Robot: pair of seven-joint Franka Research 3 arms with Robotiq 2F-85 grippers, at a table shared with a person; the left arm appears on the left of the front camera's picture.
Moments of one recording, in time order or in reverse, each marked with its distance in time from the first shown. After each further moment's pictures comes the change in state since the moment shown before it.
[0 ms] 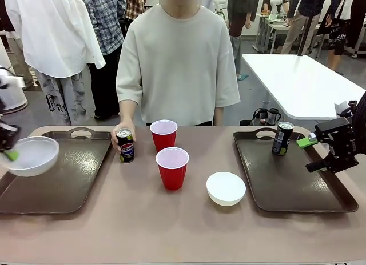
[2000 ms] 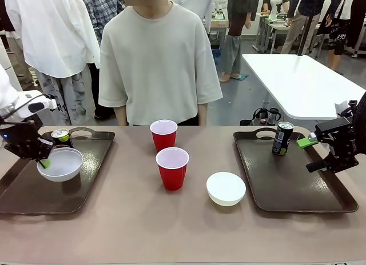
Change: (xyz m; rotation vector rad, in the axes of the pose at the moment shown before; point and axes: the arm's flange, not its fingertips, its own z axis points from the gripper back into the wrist) left arm 0.064 -0.008 -0.117 0.043 0.010 -0.008; right arm 0.000 0.000 0.000 0.000 -0.001 0.000
